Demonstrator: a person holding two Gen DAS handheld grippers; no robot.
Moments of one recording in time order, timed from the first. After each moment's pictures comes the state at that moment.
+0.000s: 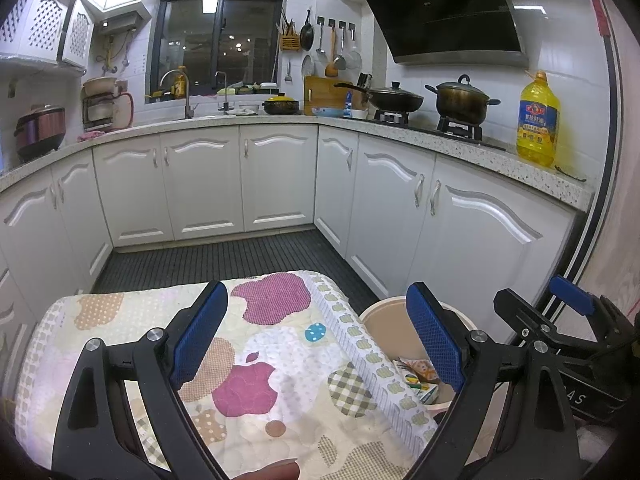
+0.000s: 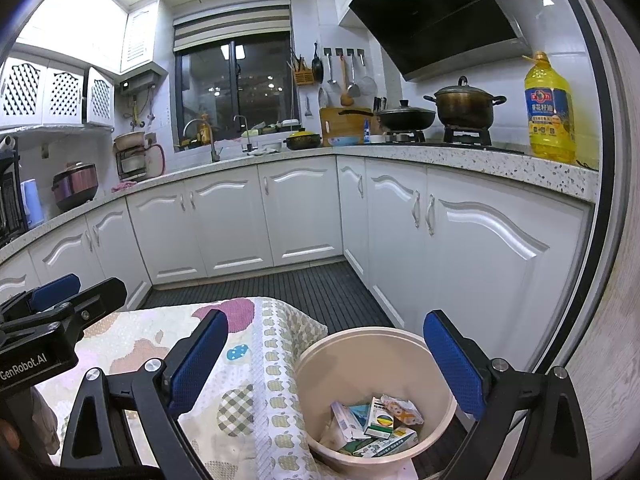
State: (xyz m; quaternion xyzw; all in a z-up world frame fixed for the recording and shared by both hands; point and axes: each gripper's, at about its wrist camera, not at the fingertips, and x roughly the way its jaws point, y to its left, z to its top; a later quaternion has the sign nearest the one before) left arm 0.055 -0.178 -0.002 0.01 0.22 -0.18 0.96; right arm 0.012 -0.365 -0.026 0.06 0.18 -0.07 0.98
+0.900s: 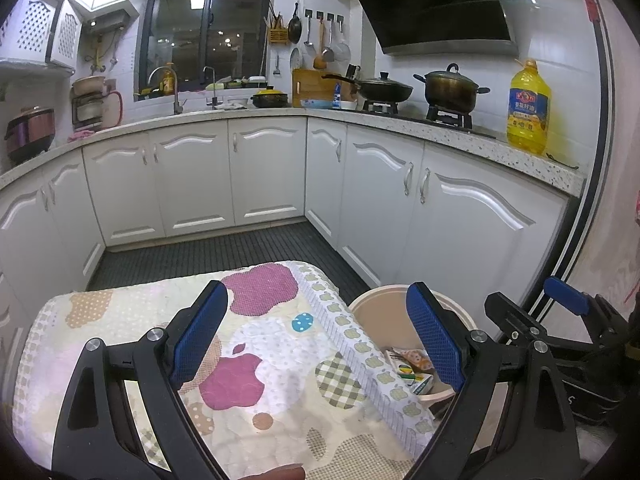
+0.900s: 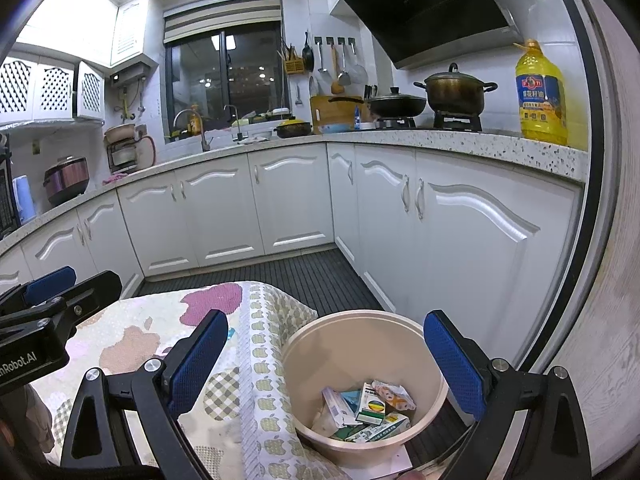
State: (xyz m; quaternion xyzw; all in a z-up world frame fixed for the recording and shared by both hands) left arm 0.053 -0.186 -0.010 0.02 0.23 -0.20 0.95; right arm 0.007 -0.376 -0.039 0.07 0.20 -0.09 0.97
